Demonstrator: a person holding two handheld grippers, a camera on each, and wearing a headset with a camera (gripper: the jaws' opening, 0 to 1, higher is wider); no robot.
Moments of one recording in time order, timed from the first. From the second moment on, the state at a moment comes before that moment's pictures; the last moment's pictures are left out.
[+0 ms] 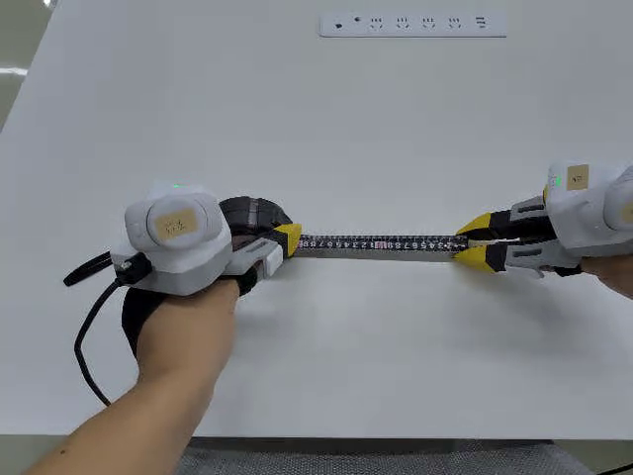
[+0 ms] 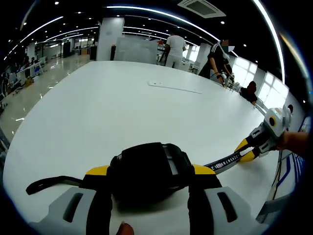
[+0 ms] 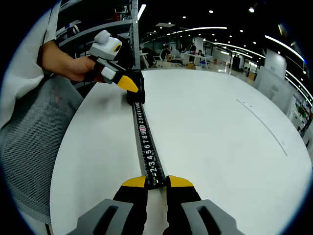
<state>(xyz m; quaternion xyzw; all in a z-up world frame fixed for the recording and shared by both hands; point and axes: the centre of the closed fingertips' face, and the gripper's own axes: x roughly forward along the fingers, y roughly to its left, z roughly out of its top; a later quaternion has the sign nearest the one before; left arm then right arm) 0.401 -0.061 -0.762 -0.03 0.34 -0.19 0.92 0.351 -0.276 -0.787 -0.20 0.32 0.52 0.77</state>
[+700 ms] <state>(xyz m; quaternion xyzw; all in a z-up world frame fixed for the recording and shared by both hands) 0.400 -0.061 -0.762 -0.04 0.34 -0.19 0.92 0.355 -0.233 -0.786 -0.17 0.30 0.54 0.77</state>
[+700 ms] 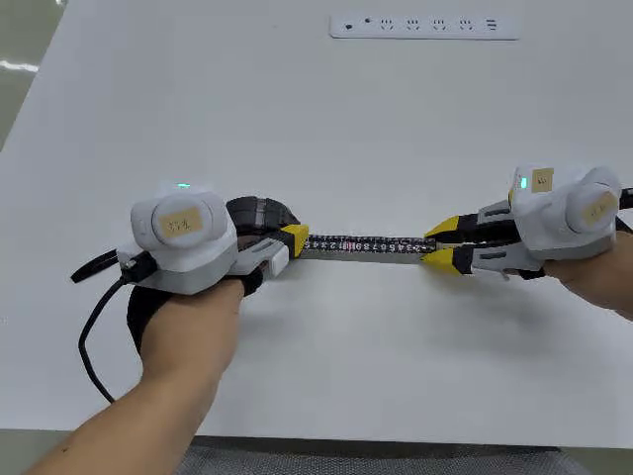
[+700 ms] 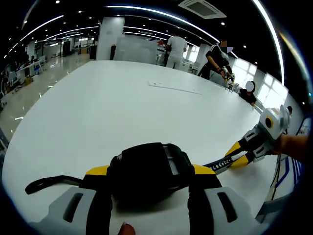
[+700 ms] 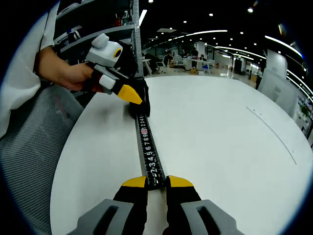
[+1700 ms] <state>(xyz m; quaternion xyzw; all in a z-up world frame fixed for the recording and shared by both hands) 0.401 -0.060 -0.762 -0.05 0.34 -0.20 0.92 0.364 -0.170 -0.786 -0.14 0.28 0.56 0.77</state>
